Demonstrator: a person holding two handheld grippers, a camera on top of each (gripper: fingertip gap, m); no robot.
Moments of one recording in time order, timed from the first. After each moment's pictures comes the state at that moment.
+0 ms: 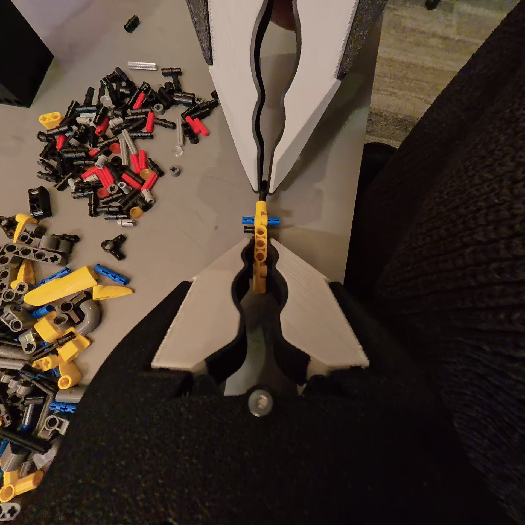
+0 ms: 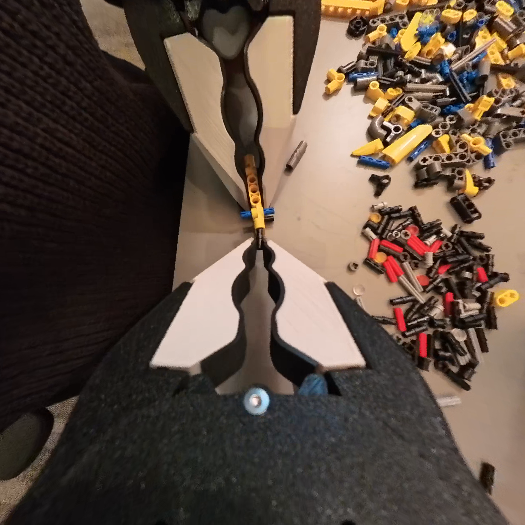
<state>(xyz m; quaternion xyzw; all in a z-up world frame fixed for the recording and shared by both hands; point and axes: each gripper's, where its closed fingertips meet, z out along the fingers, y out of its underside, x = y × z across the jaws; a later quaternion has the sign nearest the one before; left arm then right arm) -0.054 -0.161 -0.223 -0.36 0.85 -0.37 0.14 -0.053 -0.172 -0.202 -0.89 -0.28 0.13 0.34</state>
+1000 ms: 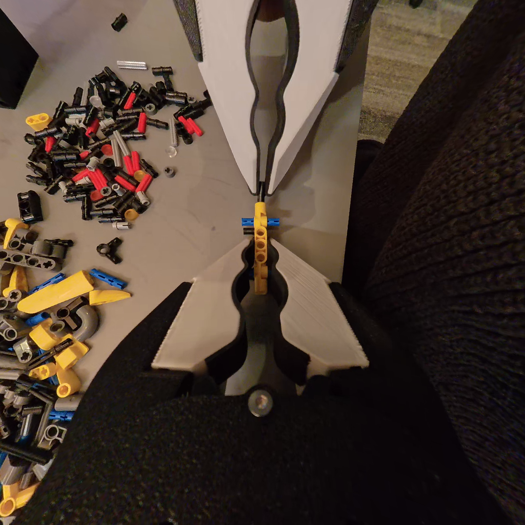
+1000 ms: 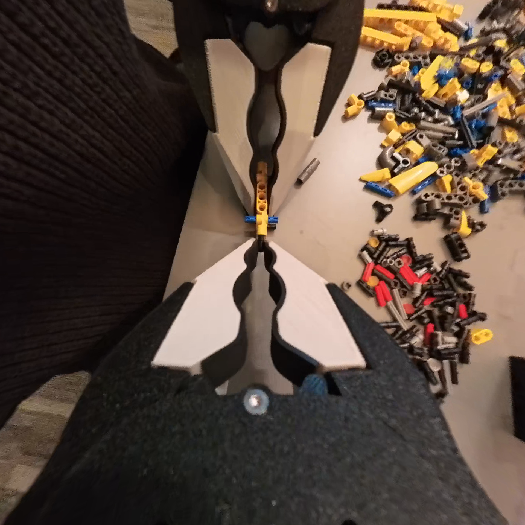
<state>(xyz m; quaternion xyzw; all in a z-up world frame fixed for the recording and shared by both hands) -0.055 -0.162 -0.224 -0.35 0.85 -0.37 0.12 -0.058 -0.169 -0.197 -0.86 -0.35 0.12 0.34</state>
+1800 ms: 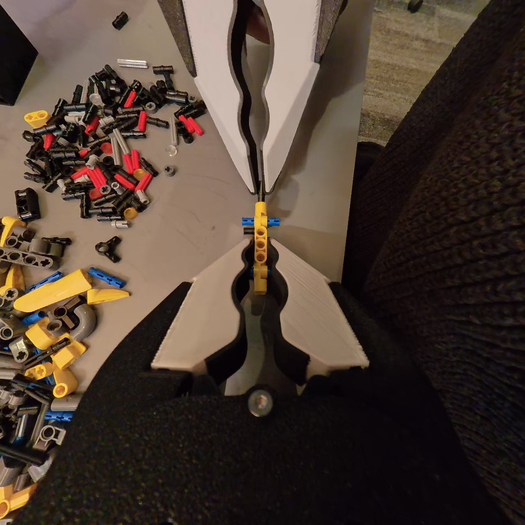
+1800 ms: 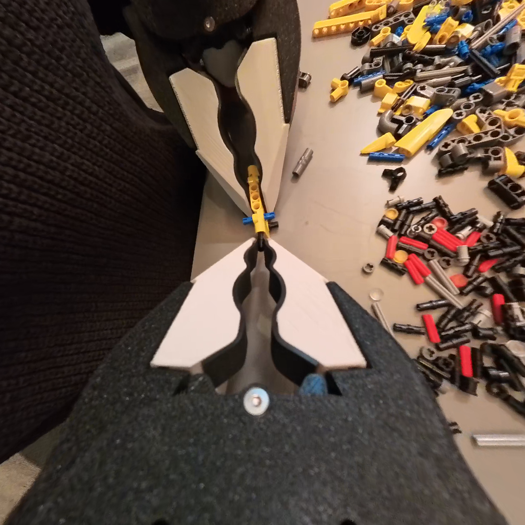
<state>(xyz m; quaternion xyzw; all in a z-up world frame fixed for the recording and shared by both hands) -0.062 -0.161 -0.223 -0.35 0.85 -0.38 0.12 -0.056 -0.171 -0.200 -0.88 -0.23 0.24 0.35</state>
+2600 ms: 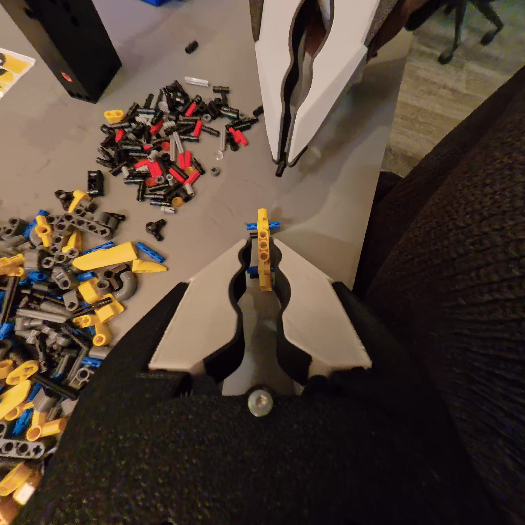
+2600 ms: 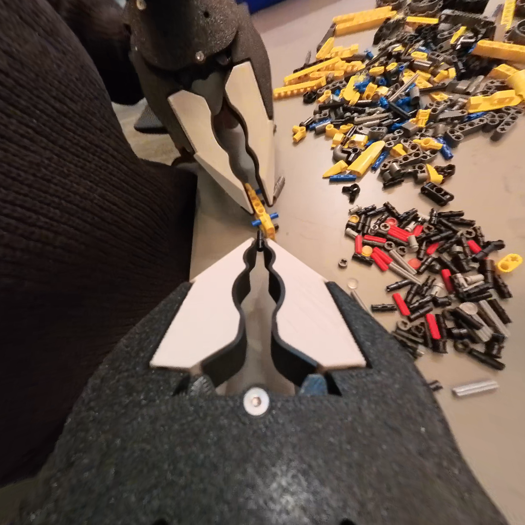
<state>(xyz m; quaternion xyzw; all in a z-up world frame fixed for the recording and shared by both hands) -0.061 -0.139 -0.202 -0.41 0.81 -0.39 0.16 -0.040 -0.168 -0.176 -0.86 -0.16 0.22 0.43</state>
